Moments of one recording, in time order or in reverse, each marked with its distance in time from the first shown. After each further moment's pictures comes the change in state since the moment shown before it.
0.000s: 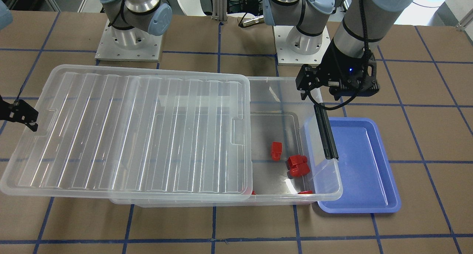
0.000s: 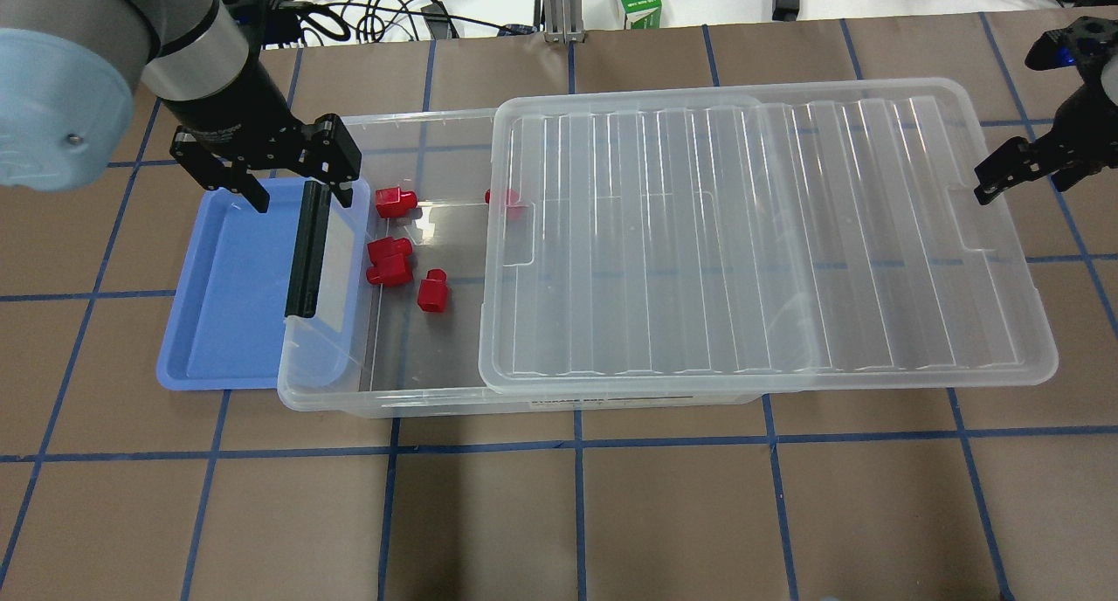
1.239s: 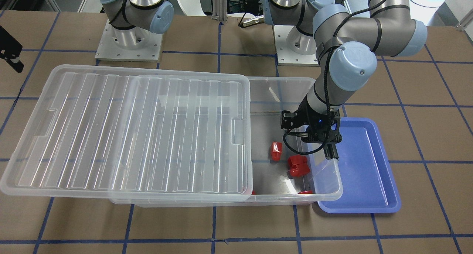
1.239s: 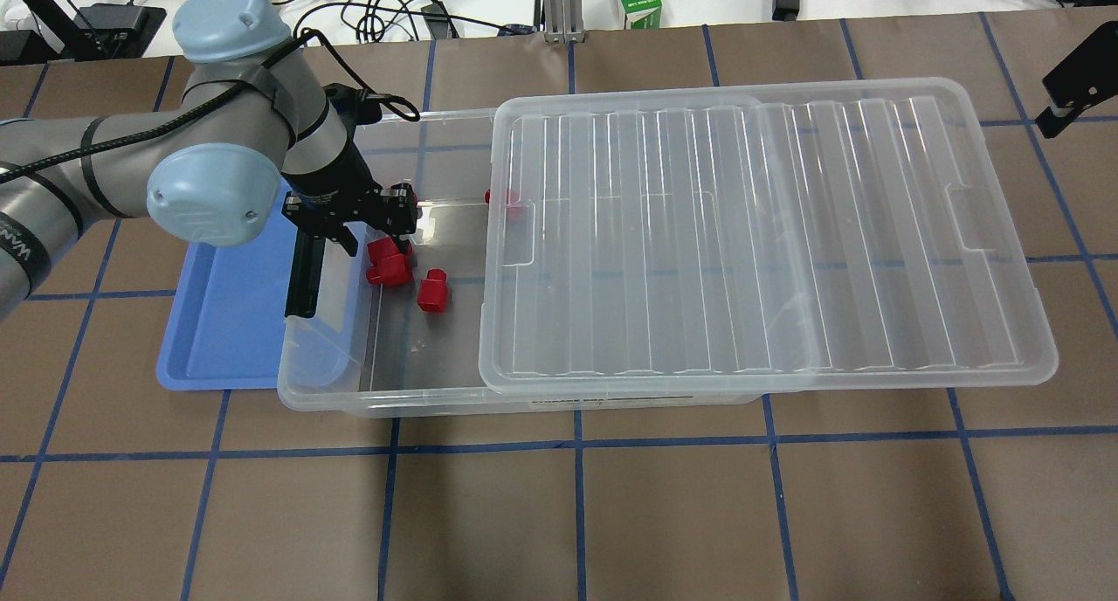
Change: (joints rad) left arm -0.022 -0.167 -0.145 0.258 -0.058 0.008; right arm 0.075 -0.172 -0.289 0.507 -0.005 0.126
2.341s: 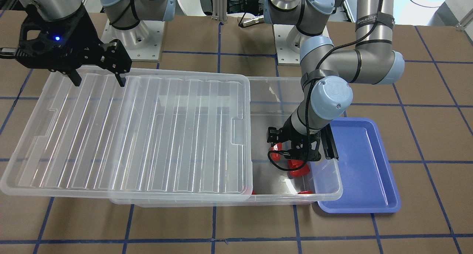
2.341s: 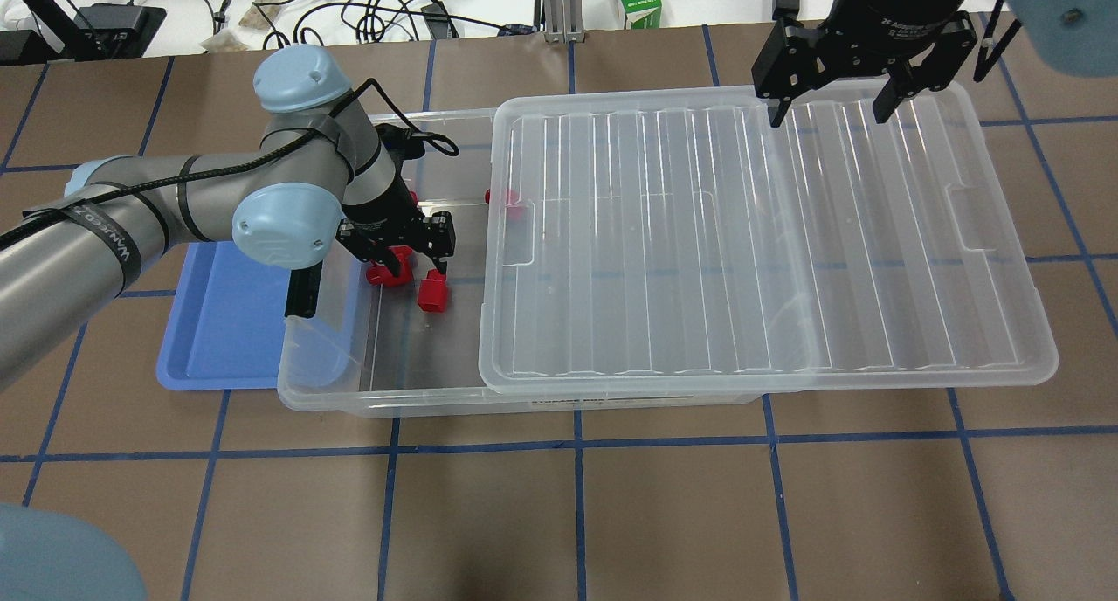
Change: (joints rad) left arm -0.030 -0.136 -0.050 0.154 -0.028 -0.008; right arm 0.426 0.060 -0.010 -0.107 -0.004 0.503
